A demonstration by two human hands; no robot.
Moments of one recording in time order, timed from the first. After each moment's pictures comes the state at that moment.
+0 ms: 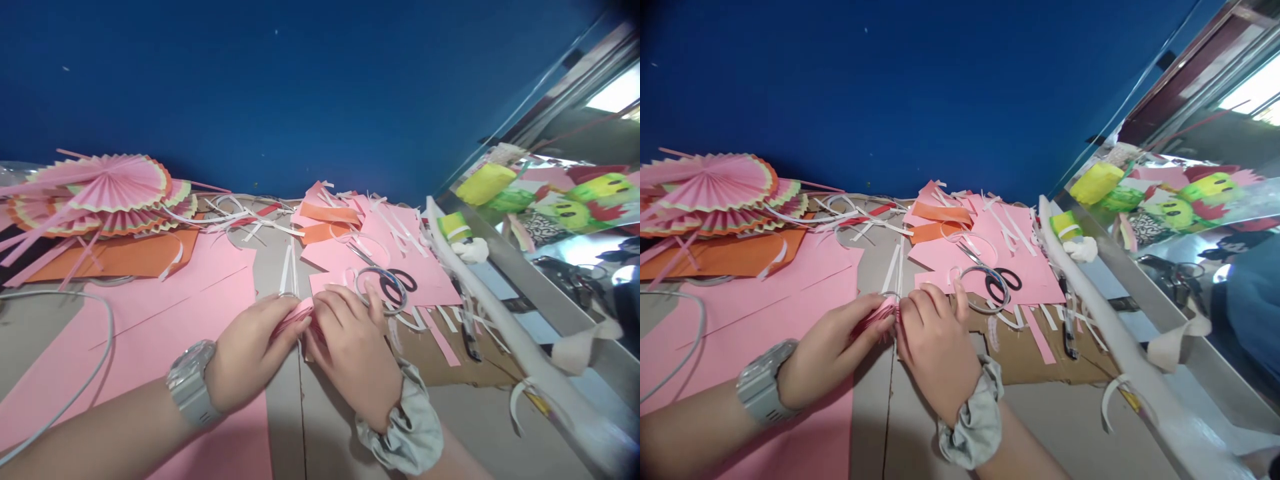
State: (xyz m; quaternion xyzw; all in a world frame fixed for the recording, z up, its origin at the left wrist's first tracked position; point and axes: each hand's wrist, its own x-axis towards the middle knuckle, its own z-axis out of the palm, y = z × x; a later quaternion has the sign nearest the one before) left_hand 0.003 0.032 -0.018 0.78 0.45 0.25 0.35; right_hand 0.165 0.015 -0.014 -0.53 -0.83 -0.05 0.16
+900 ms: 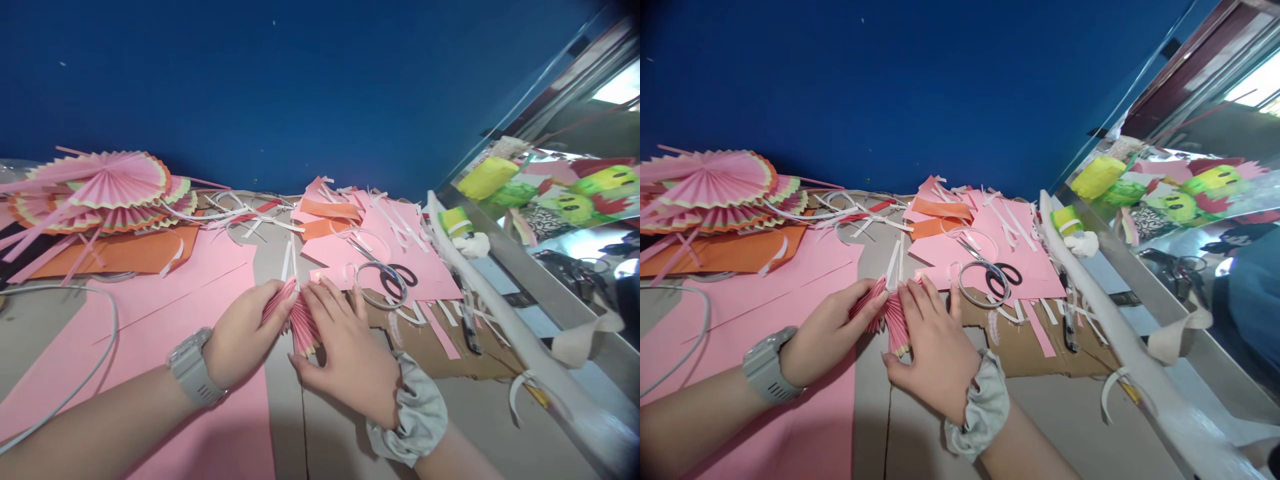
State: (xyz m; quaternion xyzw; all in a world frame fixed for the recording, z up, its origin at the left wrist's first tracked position) left_hand 0.002 0.041 -0.019 0.72 0.49 0.29 0.40; right_hand 0.170 0.010 -0.021 -0.53 -0.84 0.10 0.08
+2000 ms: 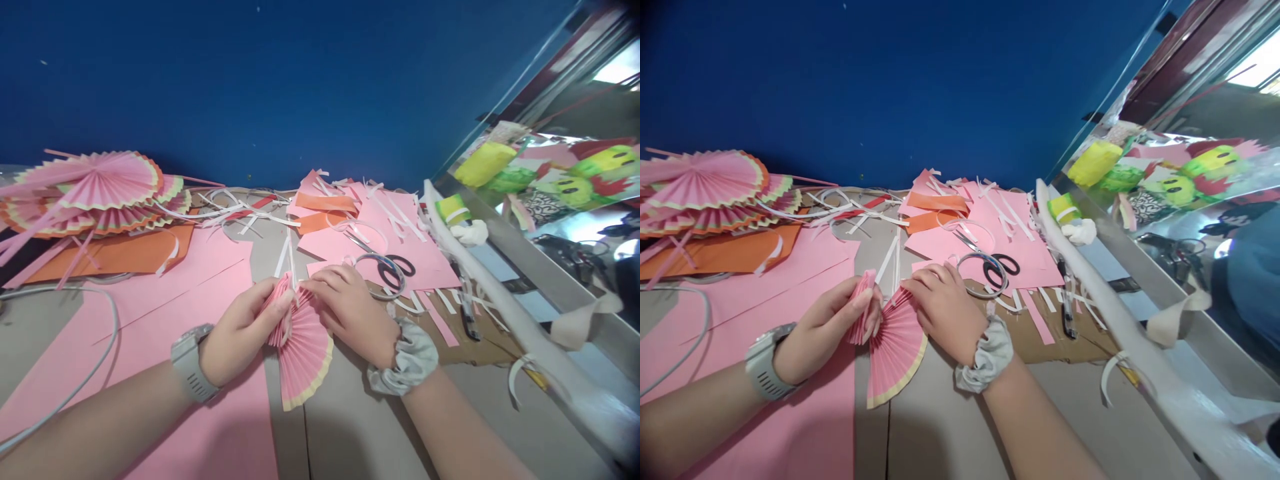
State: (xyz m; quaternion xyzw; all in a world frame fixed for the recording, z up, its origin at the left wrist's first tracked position) left_hand 0.000 0.033 -0.024 0.60 0.37 0.37 0.60; right_hand 0.194 0.044 -0.025 -0.46 -0.87 0.10 0.13
